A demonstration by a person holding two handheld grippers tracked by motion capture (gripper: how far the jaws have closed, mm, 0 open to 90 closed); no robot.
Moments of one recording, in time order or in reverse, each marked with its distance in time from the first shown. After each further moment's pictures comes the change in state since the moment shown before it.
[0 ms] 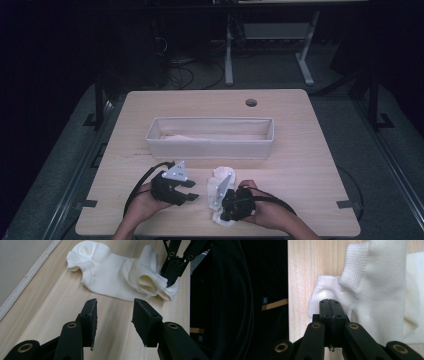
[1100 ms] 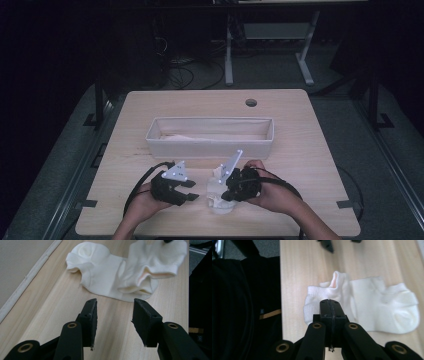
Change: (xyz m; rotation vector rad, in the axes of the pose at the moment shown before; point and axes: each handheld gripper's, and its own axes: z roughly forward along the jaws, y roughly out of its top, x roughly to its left) left arm -0.002 0.001 0.000 -0.013 -0.004 -0.002; right arm -0.014 0.018 -0.063 -0.083 -0.088 0.013
